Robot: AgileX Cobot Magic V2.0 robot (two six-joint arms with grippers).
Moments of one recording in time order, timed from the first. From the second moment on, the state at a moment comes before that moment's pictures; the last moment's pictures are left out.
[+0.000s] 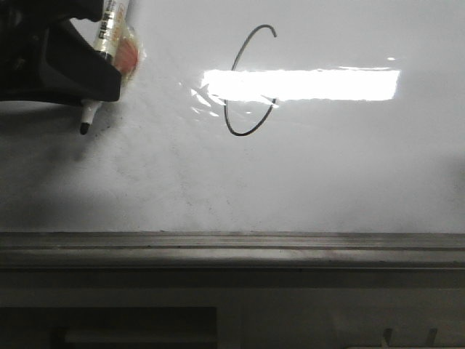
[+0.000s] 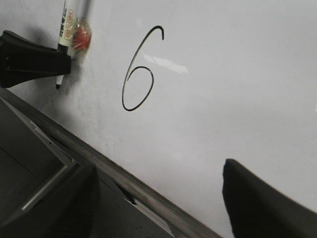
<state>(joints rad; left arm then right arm) -0.81 1.10 -0.62 -1.84 -0.16 1.38 0.17 0.62 -0.54 0.88 0.65 -0.82</state>
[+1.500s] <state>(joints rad) -0.81 0.49 -0.42 -1.56 -0.06 1.40 0.17 0.42 -0.50 0.96 0.59 -0.86</state>
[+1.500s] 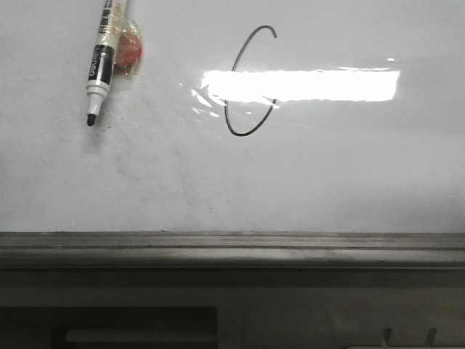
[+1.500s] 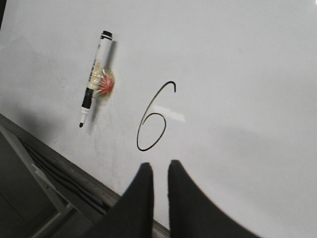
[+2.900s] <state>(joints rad) -0.81 0.00 -0.14 -1.60 -0.02 1.42 0.17 -0.01 -0.18 1.01 0.39 -0.92</state>
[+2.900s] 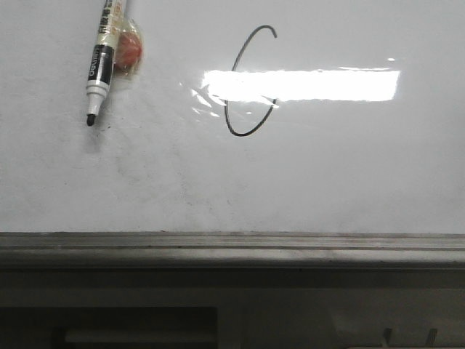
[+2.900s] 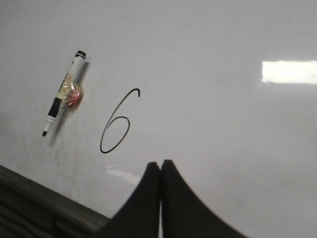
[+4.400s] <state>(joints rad) -0.08 0.00 -0.01 -0.07 0.06 0.11 0.17 -0.01 -0.18 1.01 0.39 -0.92</state>
